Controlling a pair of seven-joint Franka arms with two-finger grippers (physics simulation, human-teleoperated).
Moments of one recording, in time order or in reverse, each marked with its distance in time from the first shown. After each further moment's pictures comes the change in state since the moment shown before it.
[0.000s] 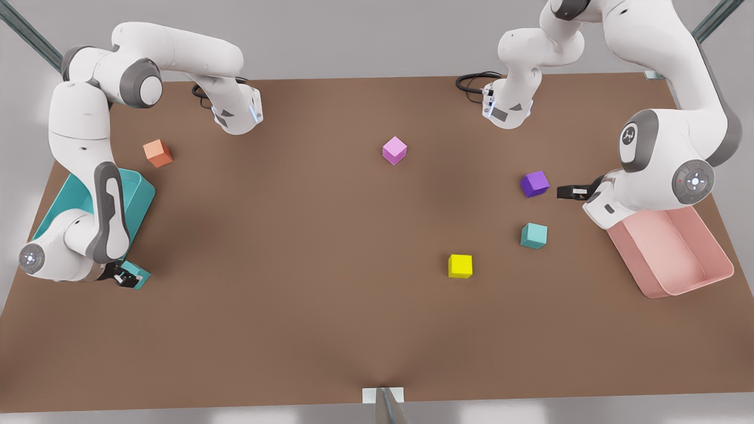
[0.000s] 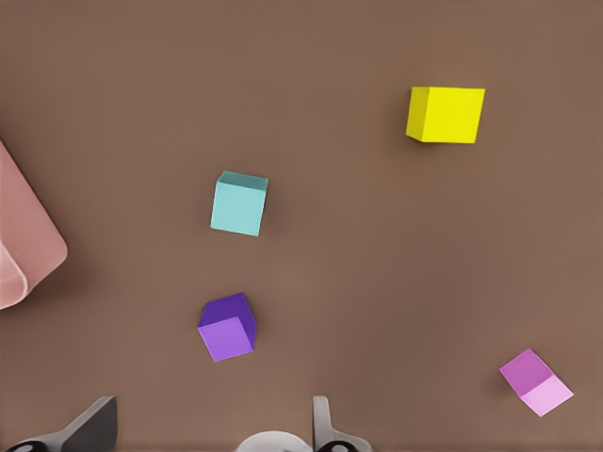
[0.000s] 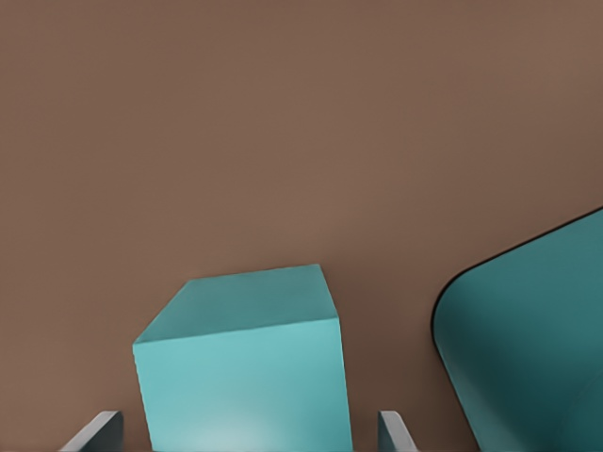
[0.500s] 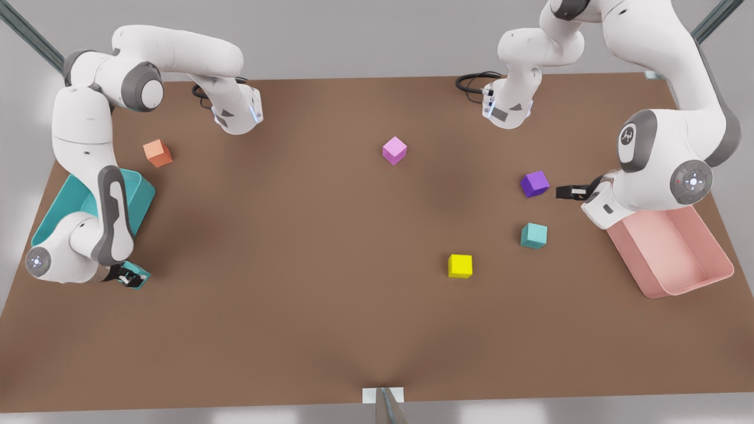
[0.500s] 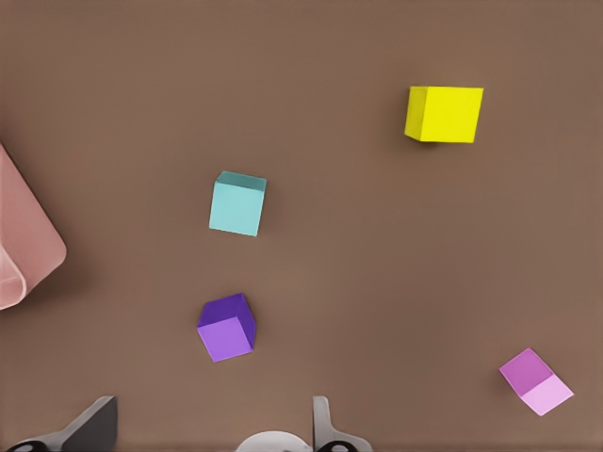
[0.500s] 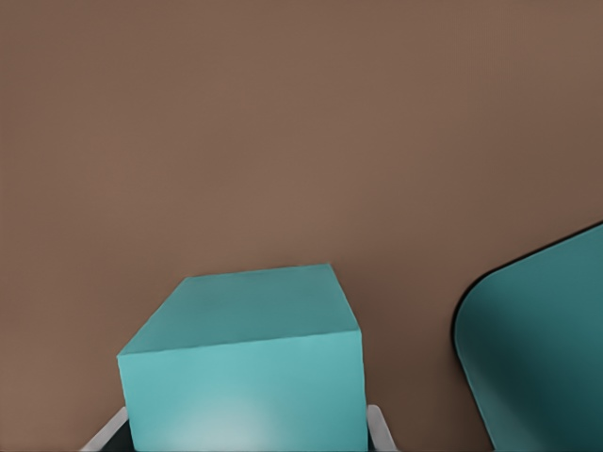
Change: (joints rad) left arm -0.003 0.001 0.000 0.001 0.000 0.000 -0.001; right arm 0.004 0.027 0.002 0.009 0.001 0.001 -0.009
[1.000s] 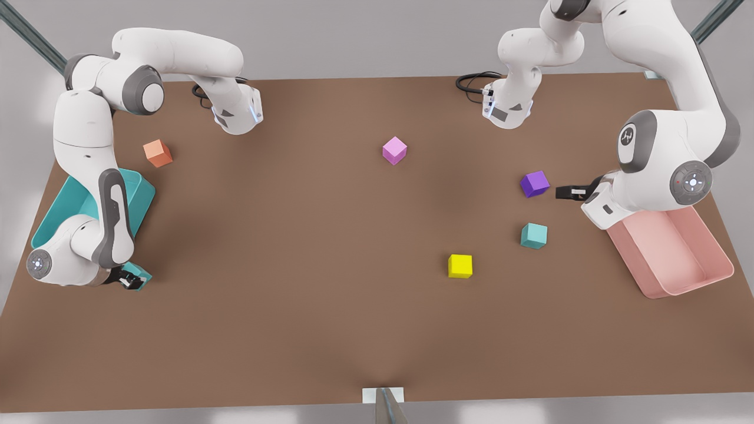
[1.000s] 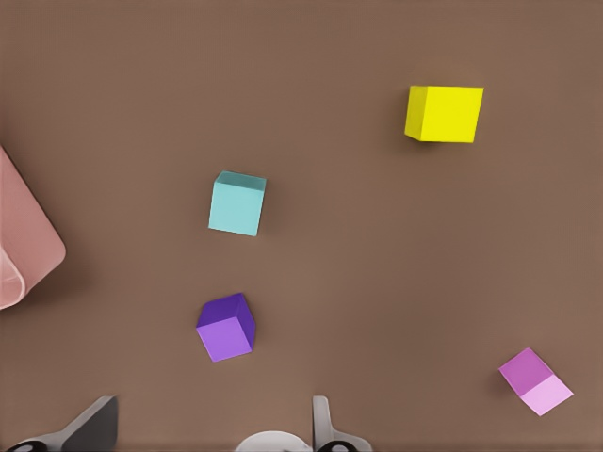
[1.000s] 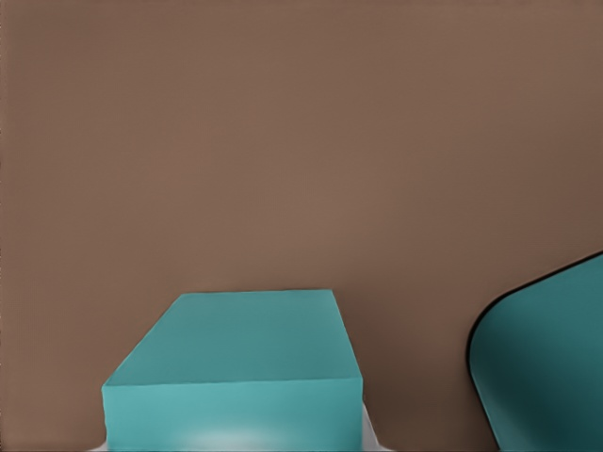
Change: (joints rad) left arm 0.000 0.002 0.000 0.000 -0.001 0.000 0.000; right arm -0.003 0.025 0.004 0.028 0.005 0.008 -0.005
